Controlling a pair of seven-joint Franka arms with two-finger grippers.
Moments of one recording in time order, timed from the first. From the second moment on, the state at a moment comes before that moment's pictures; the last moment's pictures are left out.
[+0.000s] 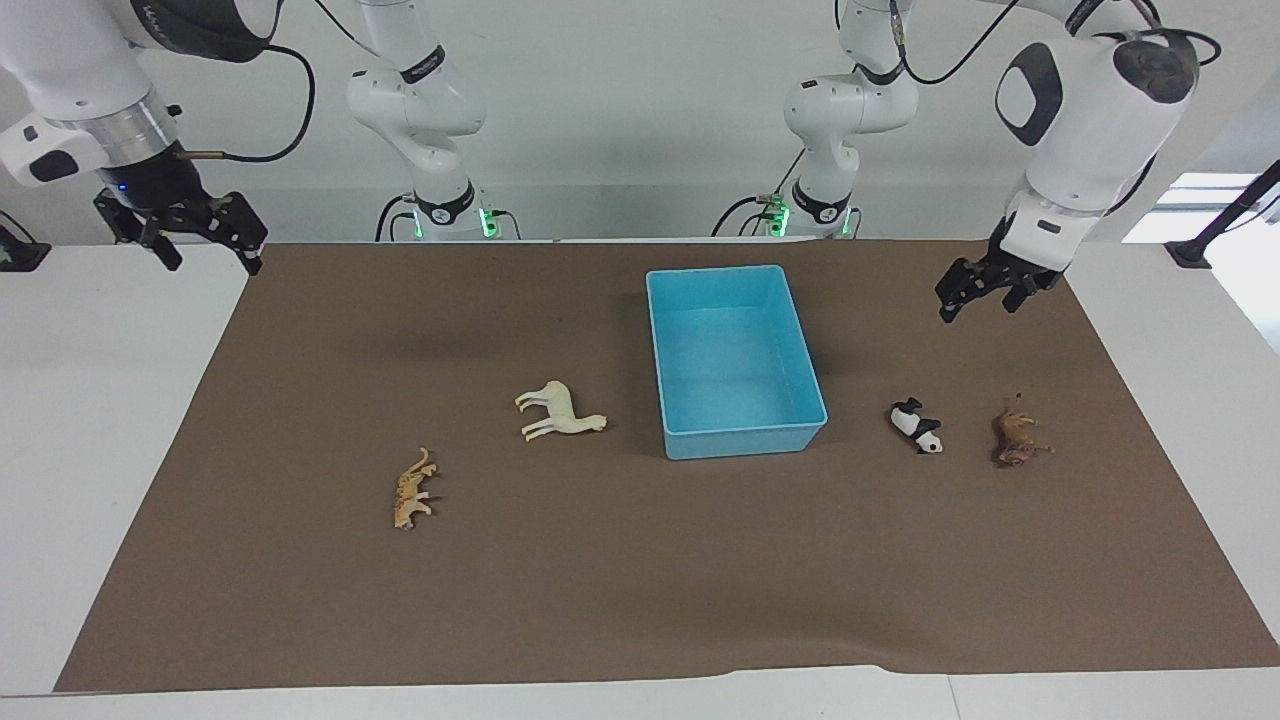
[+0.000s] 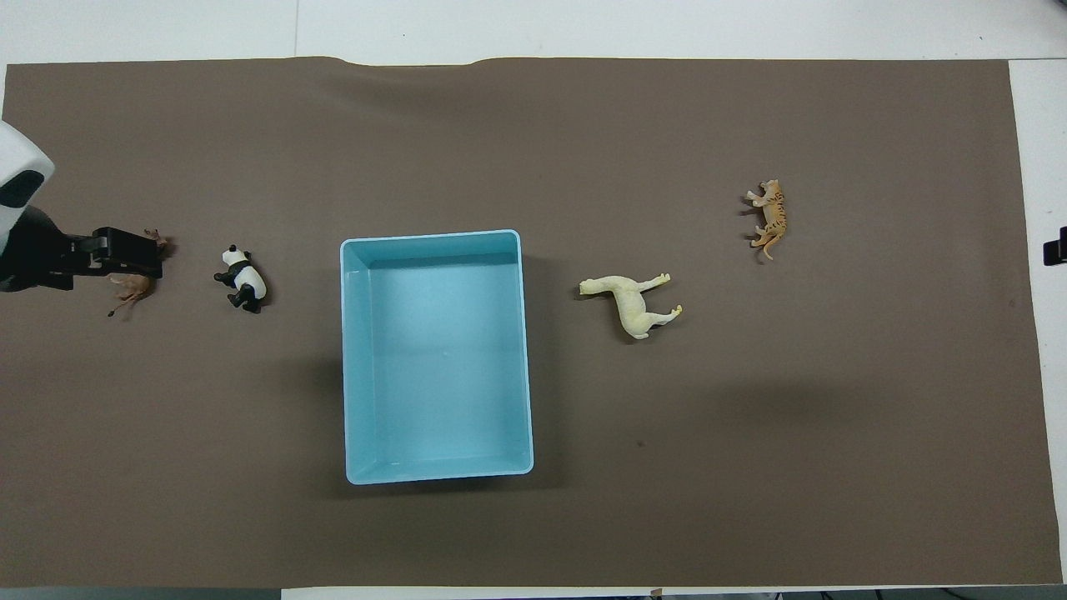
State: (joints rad) left arm 0.04 -0.04 -0.08 -1.89 0.00 1.87 -0.15; right arm -0.16 -0.05 -0.02 -1.64 -0.03 1.61 -0.10
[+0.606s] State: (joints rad) left arm 0.04 0.16 -0.07 -2.14 0.00 2.36 -0.19; right arm 0.11 -0.05 0.00 -1.89 -0.02 1.87 -0.10
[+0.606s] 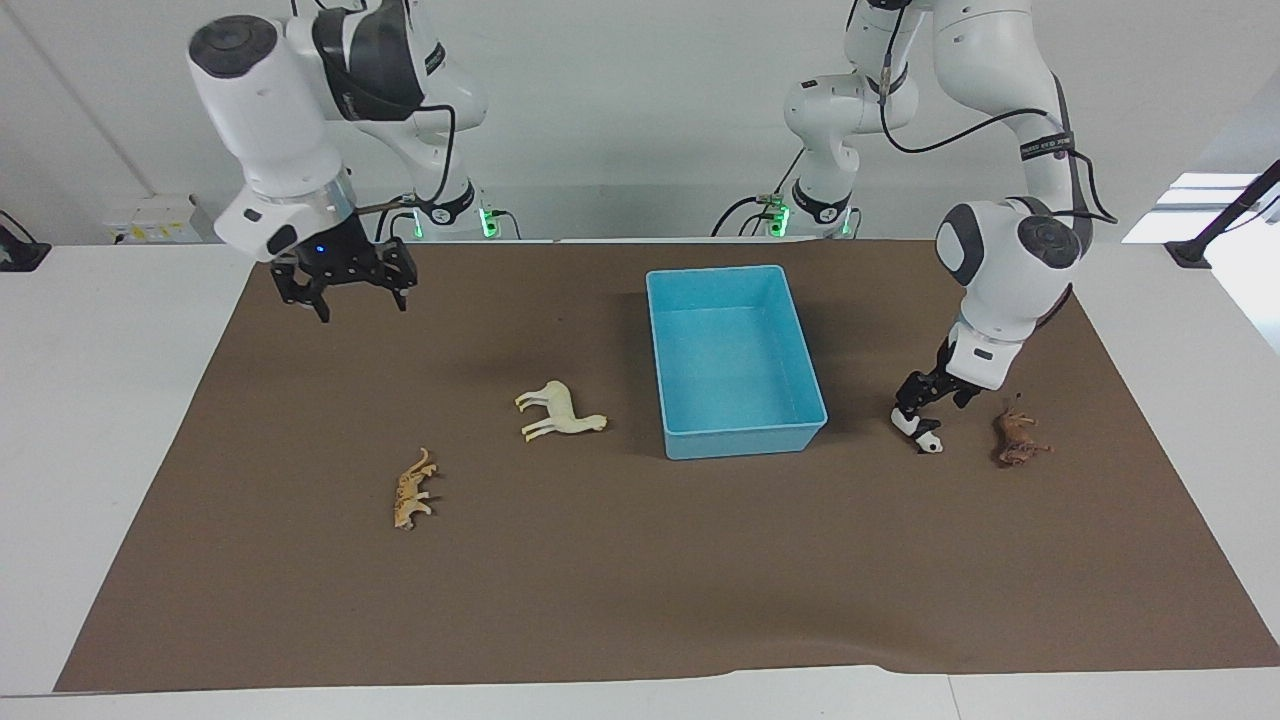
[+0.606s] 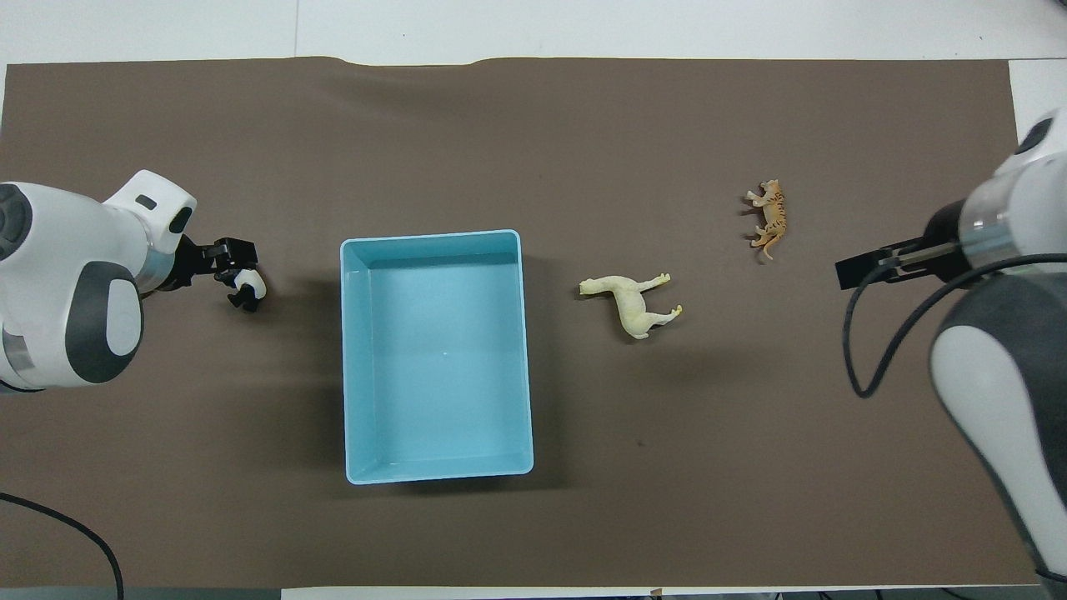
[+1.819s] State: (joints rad) left arm 0.03 0.18 -0.07 -2.22 0.00 2.47 -0.31; right arm 0.42 0.25 0.00 -2.00 -0.01 2.37 0.15
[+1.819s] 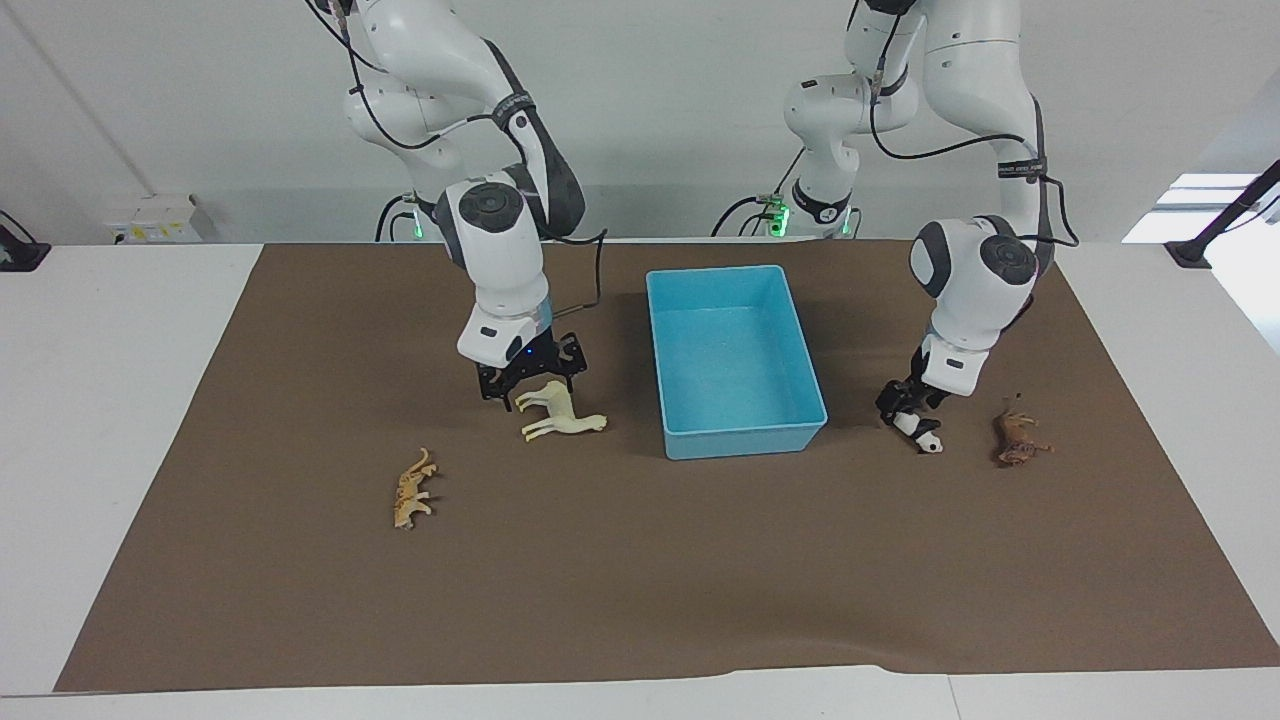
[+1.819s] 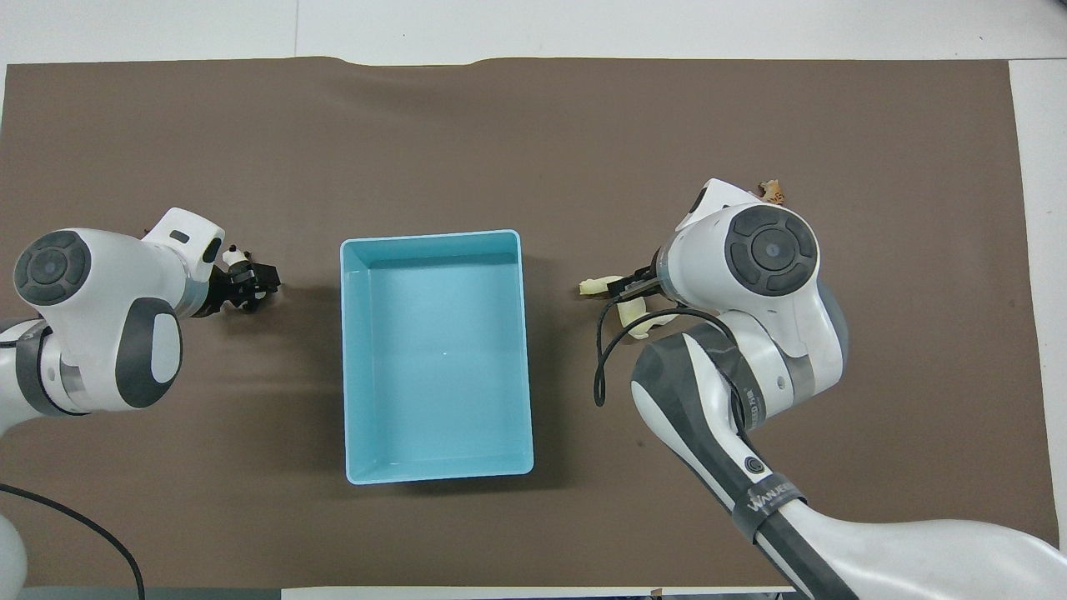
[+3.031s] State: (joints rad) left arm -0.34 0.14 -0.12 -1.74 -0.02 1.80 -0.88; right arm 0.47 0.32 -0.01 -2.04 -0.03 2.40 0.27
